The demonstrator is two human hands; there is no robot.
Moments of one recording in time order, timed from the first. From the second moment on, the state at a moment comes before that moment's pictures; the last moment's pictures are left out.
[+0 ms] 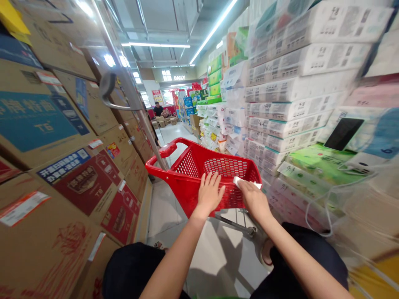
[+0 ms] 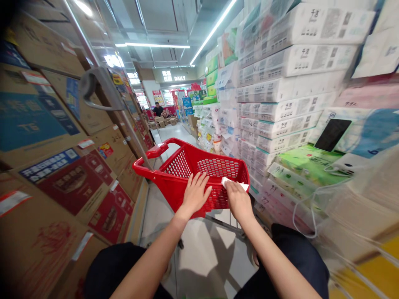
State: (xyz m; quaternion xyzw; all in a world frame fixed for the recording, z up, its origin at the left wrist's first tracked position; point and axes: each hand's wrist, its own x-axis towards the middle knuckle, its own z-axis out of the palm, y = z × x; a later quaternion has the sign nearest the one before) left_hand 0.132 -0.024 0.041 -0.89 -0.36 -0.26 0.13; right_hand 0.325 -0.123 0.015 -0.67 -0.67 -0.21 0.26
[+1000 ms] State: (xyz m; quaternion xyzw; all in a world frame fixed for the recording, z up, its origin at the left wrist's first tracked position) left_hand 0.081 -0.016 0.023 -0.84 -0.46 -0.27 0.02; right_hand 0.319 -0.138 -0.005 -0.54 -0.78 -0.13 0.29
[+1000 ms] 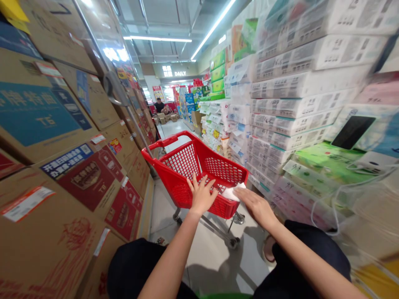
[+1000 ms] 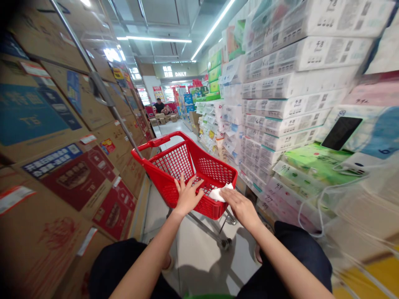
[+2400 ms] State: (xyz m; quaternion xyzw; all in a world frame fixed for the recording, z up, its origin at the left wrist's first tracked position) left_hand 0.070 -0.014 0.031 -0.85 -0.45 -0.26 0.00; right_hand 0.352 -0.112 -0.016 -0.58 -0.74 -0.13 0.31
